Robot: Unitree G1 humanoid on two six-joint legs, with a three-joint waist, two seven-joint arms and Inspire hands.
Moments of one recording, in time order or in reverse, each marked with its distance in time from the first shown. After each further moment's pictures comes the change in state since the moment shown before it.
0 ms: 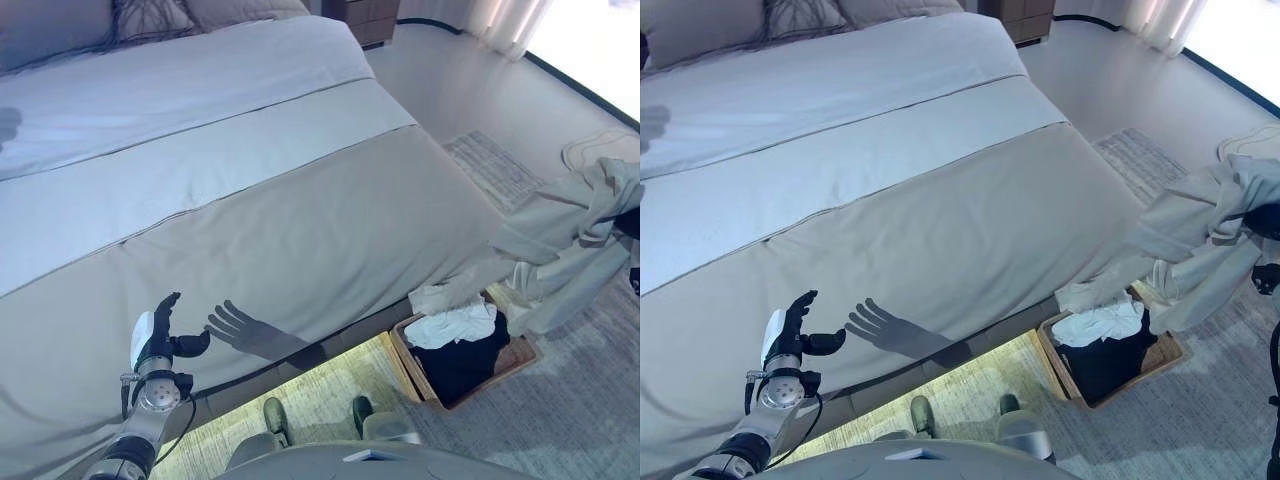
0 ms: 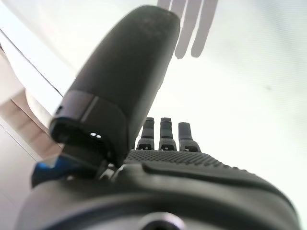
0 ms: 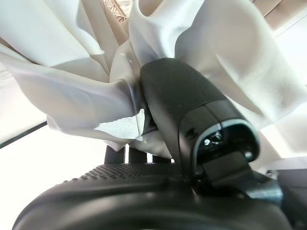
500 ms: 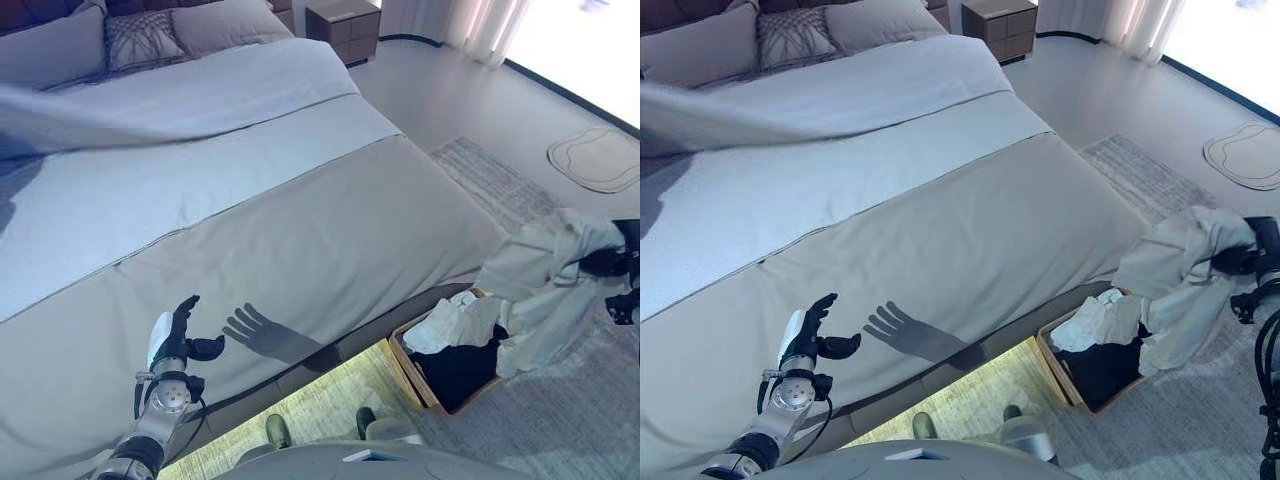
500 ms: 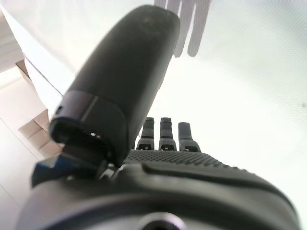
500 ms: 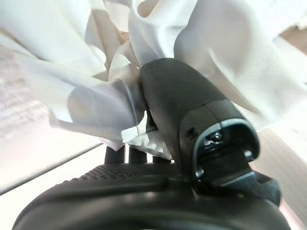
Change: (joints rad) left arm -0.006 -0.026 -0.078 0.021 0.004 0.000 -0.040; right arm -0.070 0.000 0.209 0.244 -0.001 -0.003 0.161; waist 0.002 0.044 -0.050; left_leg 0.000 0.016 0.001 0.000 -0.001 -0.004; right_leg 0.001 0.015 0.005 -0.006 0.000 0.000
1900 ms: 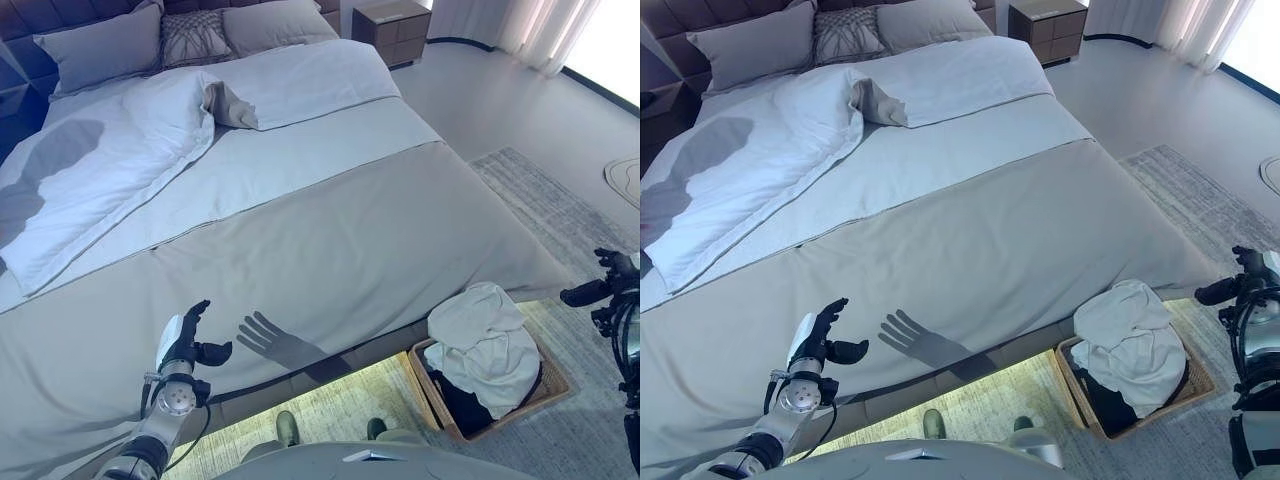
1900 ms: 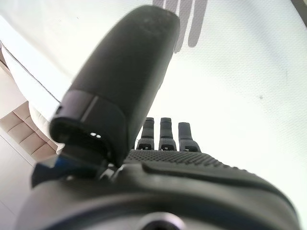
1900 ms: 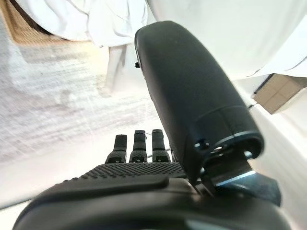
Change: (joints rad) left arm -0.010 -0.005 -0.030 0.018 0.006 0.000 -0.001; right arm -0.184 0.080 0.149 0.200 -0.198 0.068 -0.066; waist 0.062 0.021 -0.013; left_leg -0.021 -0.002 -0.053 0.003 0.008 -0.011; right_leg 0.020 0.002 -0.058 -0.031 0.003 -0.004
